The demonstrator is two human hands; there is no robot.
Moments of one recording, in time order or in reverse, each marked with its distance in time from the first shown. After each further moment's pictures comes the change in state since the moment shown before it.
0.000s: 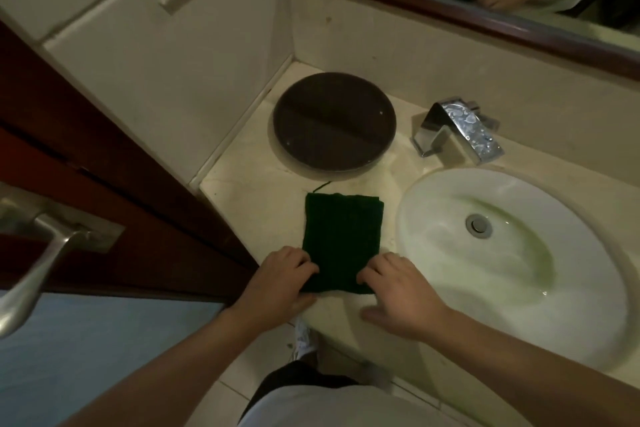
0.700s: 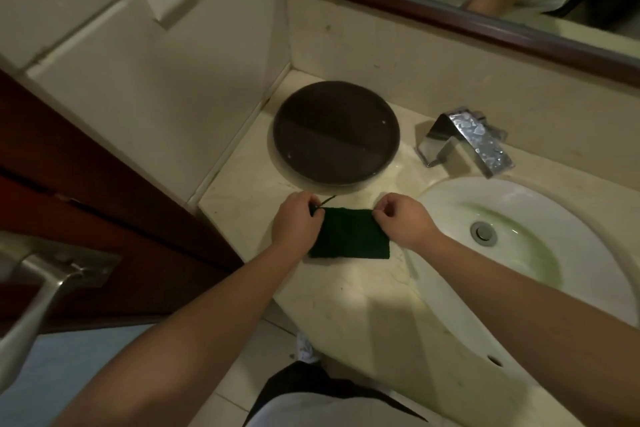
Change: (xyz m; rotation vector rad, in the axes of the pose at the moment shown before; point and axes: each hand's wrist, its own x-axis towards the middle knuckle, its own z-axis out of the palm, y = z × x) left_hand 0.119 -0.018 -0.055 -0.518 0.185 -0.657; right_hand 0.115 0.047 -0.060 0.494 0.069 0.570
